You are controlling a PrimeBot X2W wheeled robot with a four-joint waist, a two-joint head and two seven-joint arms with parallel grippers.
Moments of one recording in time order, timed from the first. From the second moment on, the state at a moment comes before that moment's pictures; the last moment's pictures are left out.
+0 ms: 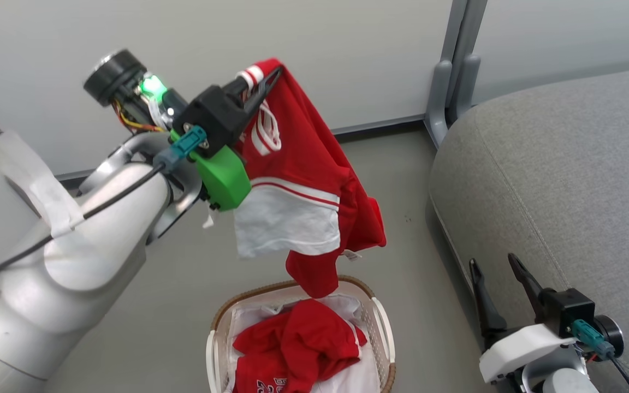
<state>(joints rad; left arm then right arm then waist) -0.95 0.43 -0.90 0.30 -0.37 -0.13 -0.08 -0.06 -0.05 0.06 0.27 0.16 0.13 -0.26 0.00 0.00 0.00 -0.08</state>
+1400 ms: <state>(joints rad) -1.07 0.35 -0.97 0.27 -0.40 -0.13 -0.12 -0.62 -0.06 0.57 0.63 0.19 0.13 -0.26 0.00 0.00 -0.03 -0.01</state>
